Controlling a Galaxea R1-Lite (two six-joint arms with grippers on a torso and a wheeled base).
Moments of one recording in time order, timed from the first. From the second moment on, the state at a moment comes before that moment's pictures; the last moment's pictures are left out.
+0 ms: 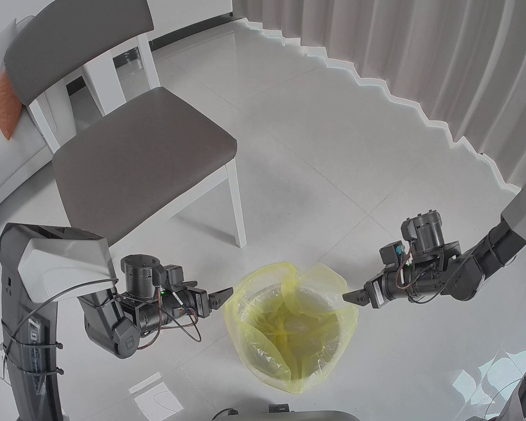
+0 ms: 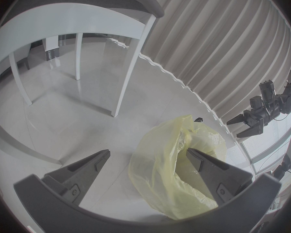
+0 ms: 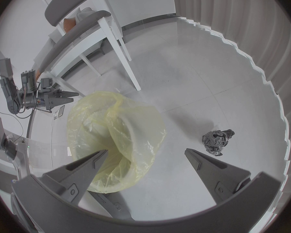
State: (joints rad) left arm -0.32 2.34 -0.63 -1.27 -0.28 -0.18; right arm 0.35 2.06 -0.85 -0.42 0.14 -0.06
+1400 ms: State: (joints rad) left arm -0.39 2.42 -0.70 -1.25 -0.27 -0.19; right arm 0.40 2.19 -0.74 -0.62 0.13 -0.09
